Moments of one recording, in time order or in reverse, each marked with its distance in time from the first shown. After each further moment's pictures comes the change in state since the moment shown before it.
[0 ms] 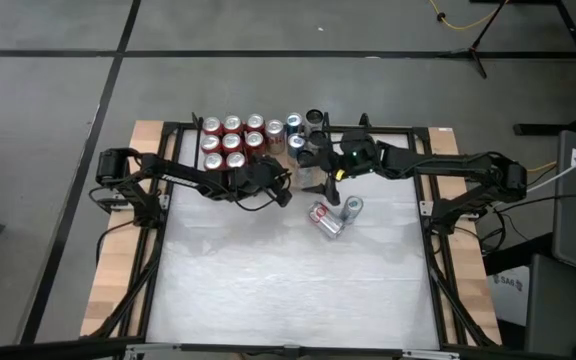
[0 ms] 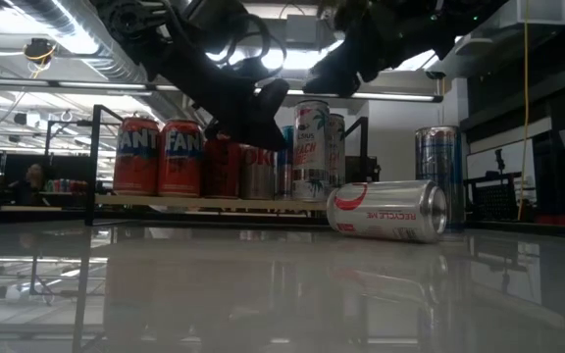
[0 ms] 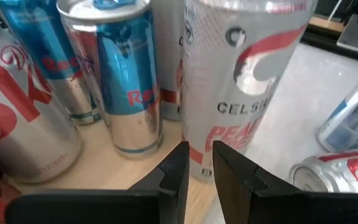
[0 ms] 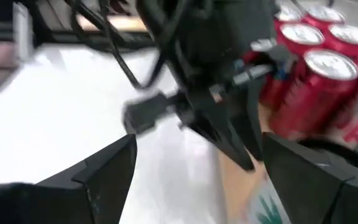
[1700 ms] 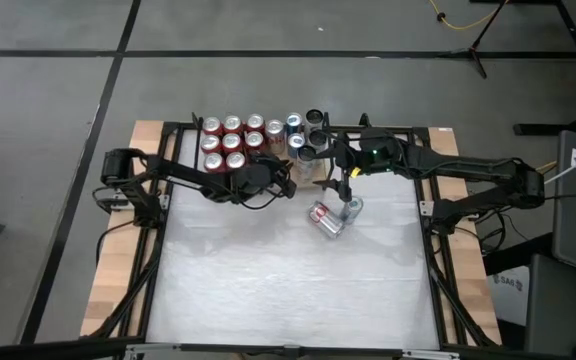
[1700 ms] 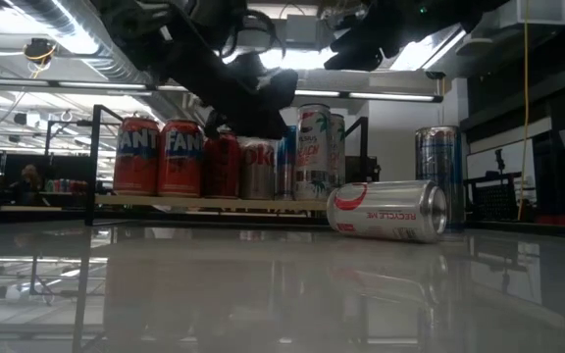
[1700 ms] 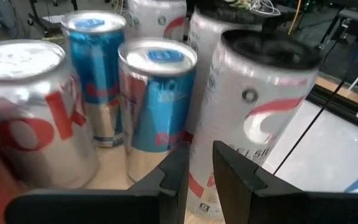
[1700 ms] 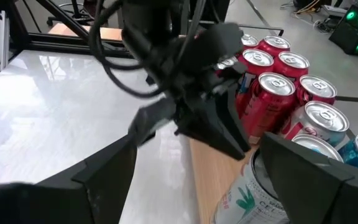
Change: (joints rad) left arm -0.010 0.029 0.000 0.167 -0.167 -0.108; right arm 0.021 -0.163 0.000 -0.125 0.132 -0.048
